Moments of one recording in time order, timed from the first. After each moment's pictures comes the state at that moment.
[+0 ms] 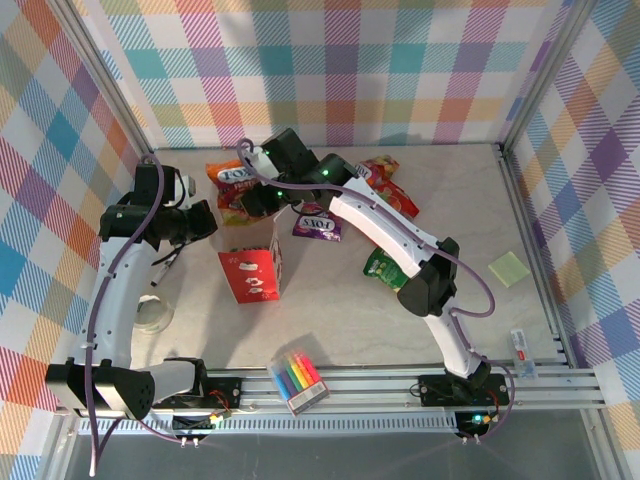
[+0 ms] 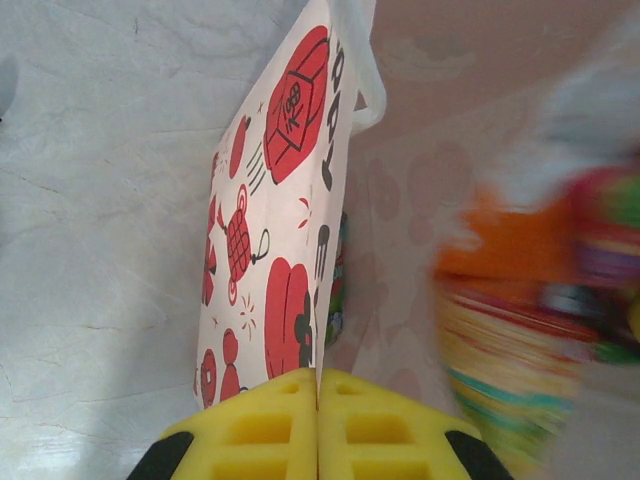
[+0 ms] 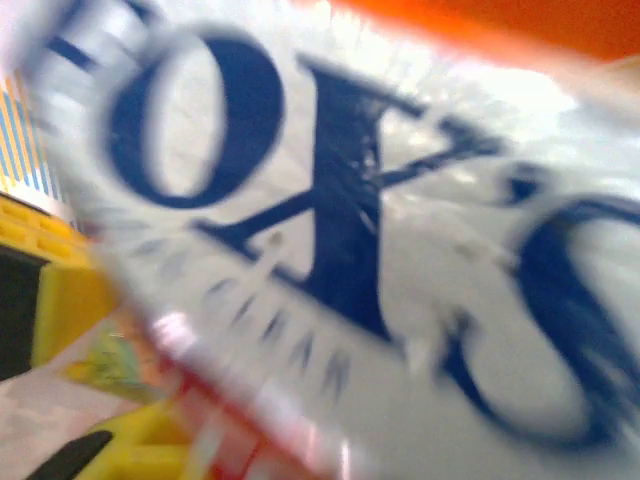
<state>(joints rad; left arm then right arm) -0.03 1.22 1.37 -1.11 0.22 -0.39 0.88 2.19 2.44 -0.98 -0.24 0.19</state>
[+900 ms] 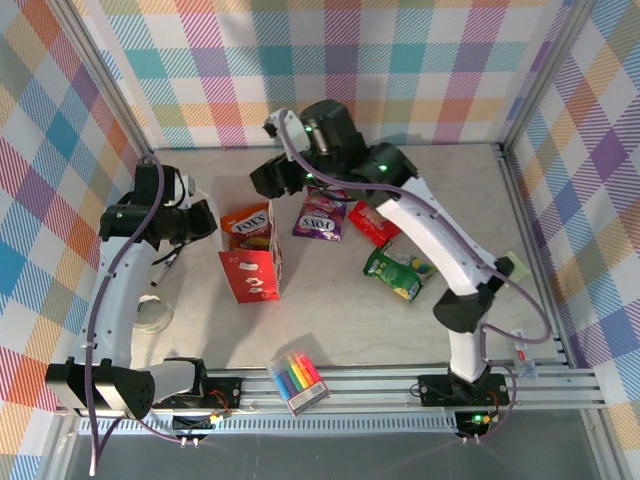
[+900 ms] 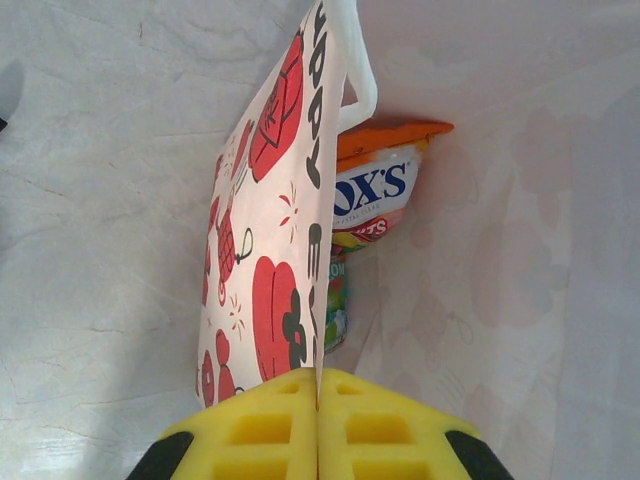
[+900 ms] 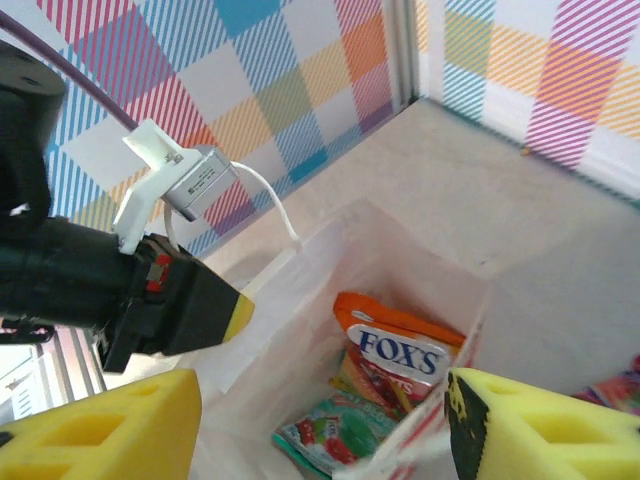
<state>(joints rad) -0.03 1.22 1.37 -1.10 0.22 -0.39 0.88 1.88 2.37 -0.95 -0.15 0.14</state>
